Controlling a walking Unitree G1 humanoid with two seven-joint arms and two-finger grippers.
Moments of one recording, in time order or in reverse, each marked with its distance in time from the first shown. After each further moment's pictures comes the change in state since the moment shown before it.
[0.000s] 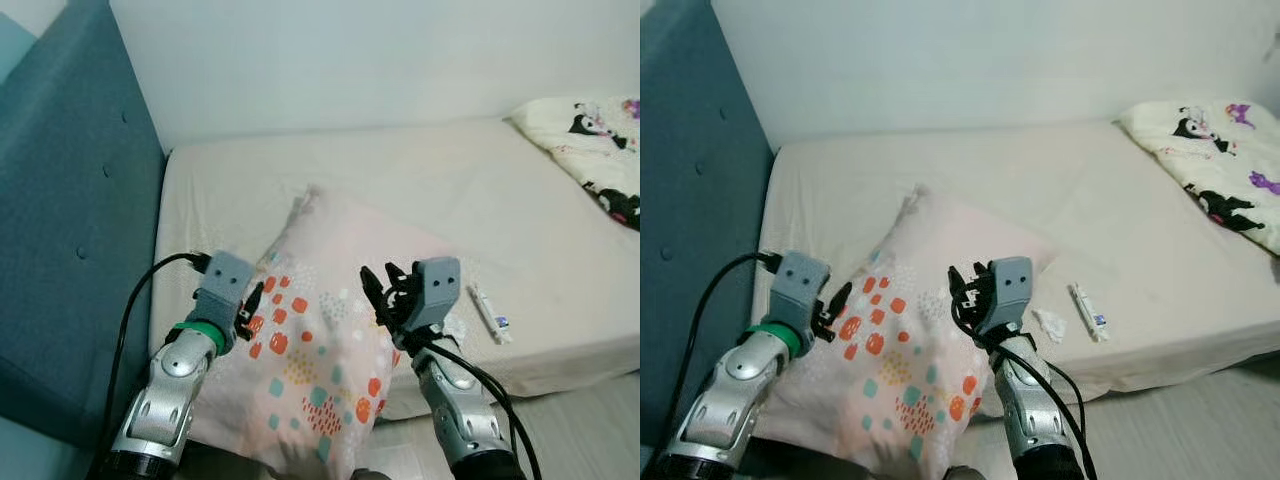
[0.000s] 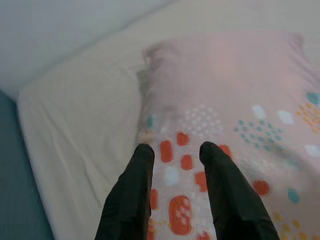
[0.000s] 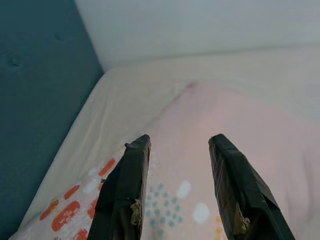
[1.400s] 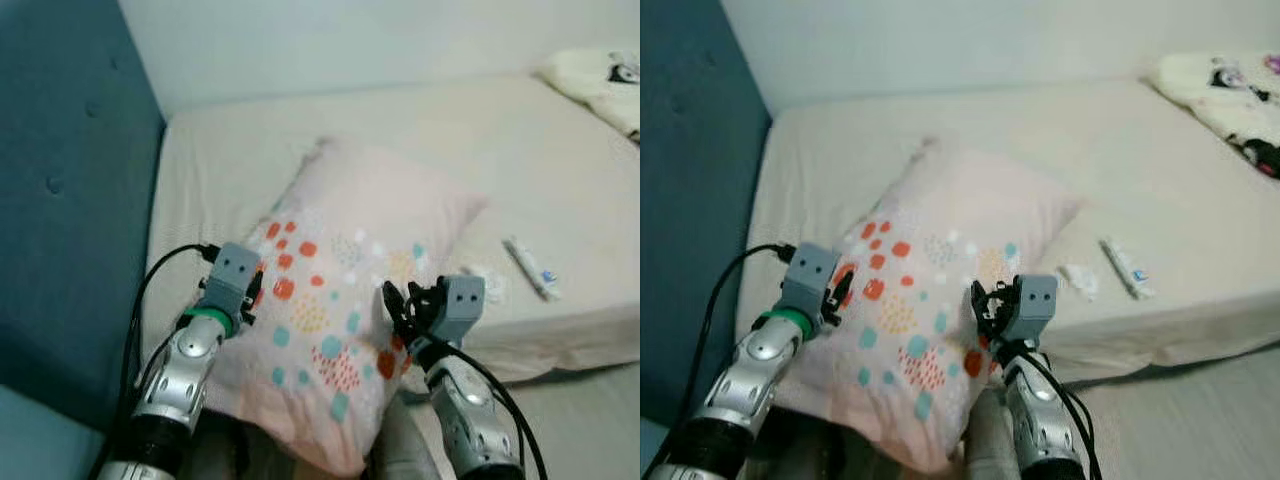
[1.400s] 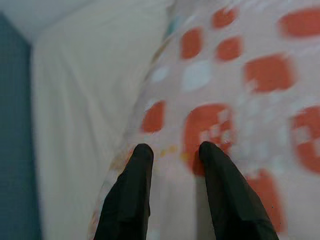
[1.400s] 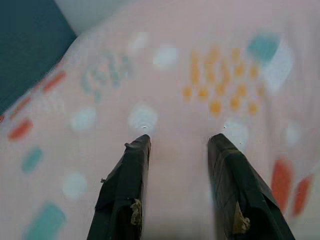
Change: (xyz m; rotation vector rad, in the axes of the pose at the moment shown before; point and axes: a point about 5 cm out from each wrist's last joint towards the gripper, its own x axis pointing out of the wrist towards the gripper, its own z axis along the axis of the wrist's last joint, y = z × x) left arm 0.030 0.027 0.006 0.006 -0.003 0.186; right arm -0.013 -0.014 -0.013 0.155 0.028 -0.122
